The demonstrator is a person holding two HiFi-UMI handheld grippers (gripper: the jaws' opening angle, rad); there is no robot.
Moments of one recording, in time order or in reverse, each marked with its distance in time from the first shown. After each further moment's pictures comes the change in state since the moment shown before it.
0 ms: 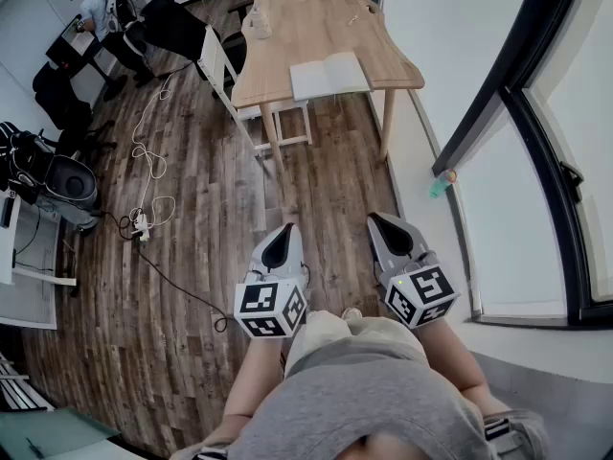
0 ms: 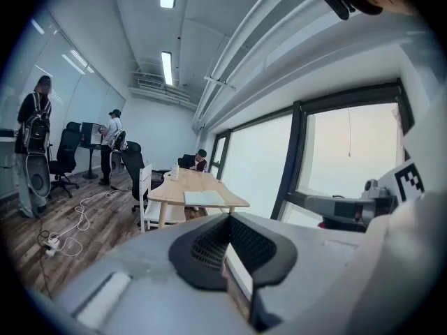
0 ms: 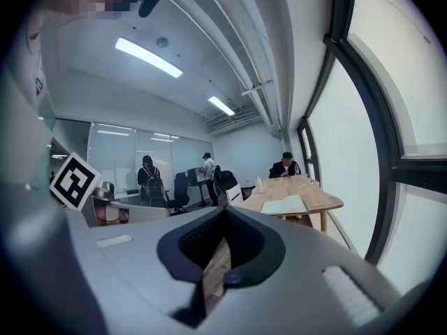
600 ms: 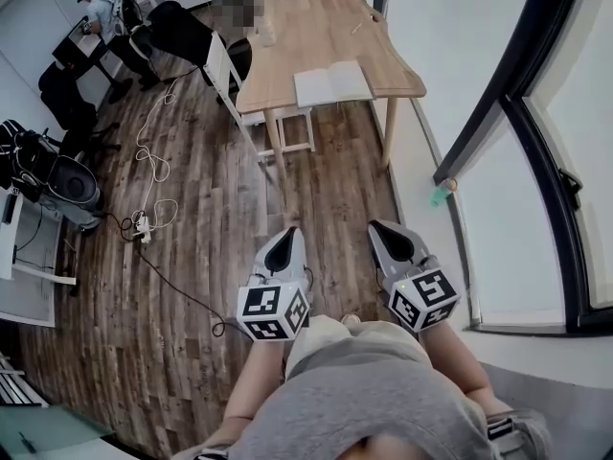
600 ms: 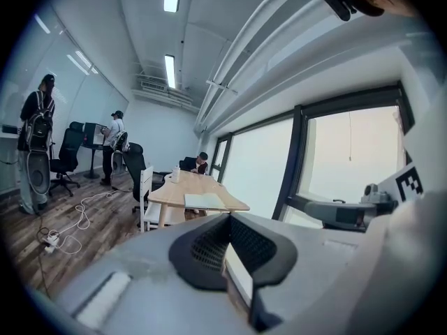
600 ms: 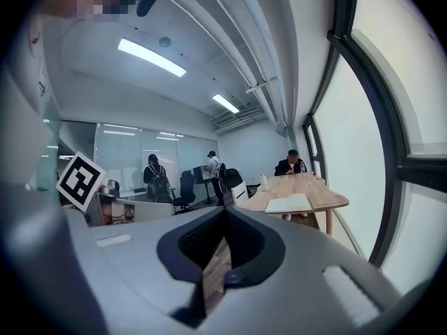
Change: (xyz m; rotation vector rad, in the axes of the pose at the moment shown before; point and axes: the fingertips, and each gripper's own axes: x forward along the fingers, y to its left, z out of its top) left arm -0.006 -0.011 0.000 -0.028 -0.025 0.015; right arm -0.011 0.002 -0.002 -0.003 0.030 0.058
